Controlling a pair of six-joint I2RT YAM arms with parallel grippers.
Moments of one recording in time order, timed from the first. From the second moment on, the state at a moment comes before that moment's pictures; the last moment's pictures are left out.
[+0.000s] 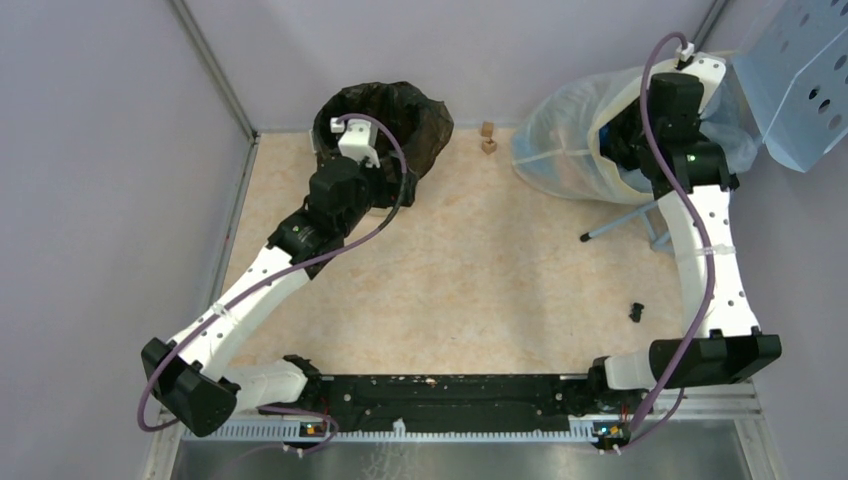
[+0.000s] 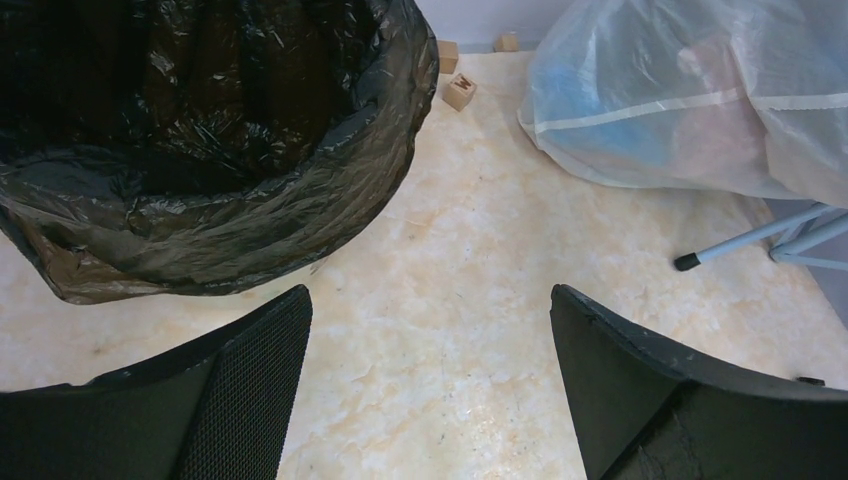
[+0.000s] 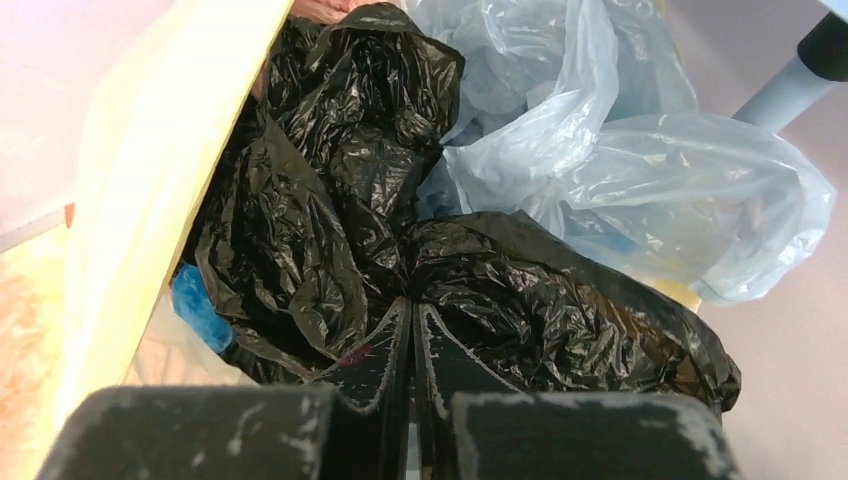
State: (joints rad) left arm -0.60 1.18 1.18 -0.22 -0.20 -0.32; right arm 0.07 1.38 1.72 -0.78 0.58 0.24
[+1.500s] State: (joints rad) left arm -0.60 1.06 0.83 -0.02 0.29 -0.45; right arm 0.53 1.08 0.90 -0.38 -0.54 0.43
